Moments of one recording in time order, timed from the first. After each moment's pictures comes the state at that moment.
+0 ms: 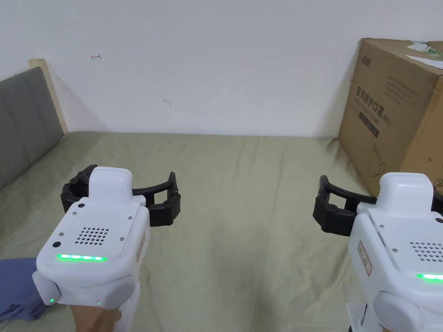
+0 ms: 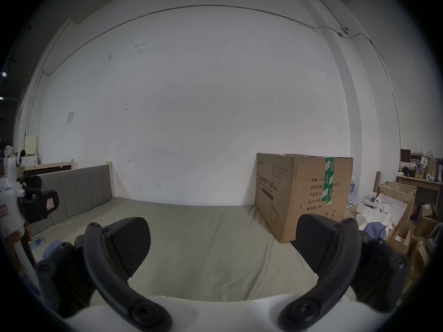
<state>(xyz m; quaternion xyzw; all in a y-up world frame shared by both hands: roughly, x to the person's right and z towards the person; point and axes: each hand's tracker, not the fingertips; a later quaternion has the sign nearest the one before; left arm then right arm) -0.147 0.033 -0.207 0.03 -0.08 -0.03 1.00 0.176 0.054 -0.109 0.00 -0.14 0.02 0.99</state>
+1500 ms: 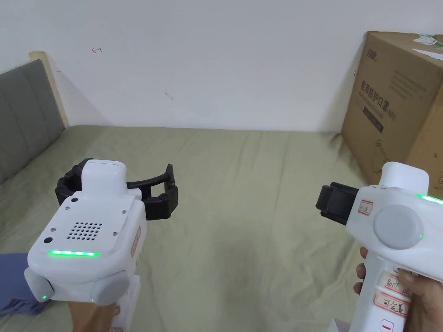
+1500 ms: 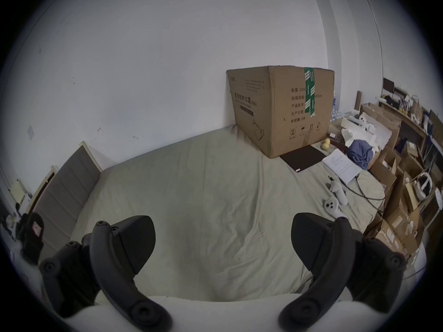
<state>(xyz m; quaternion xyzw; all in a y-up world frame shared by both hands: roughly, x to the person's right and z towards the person) -0.153 0.036 -0.210 0.03 -0.08 -0.02 1.00 0.183 0.078 -0.143 -0.26 -0.21 -0.14 0.93</state>
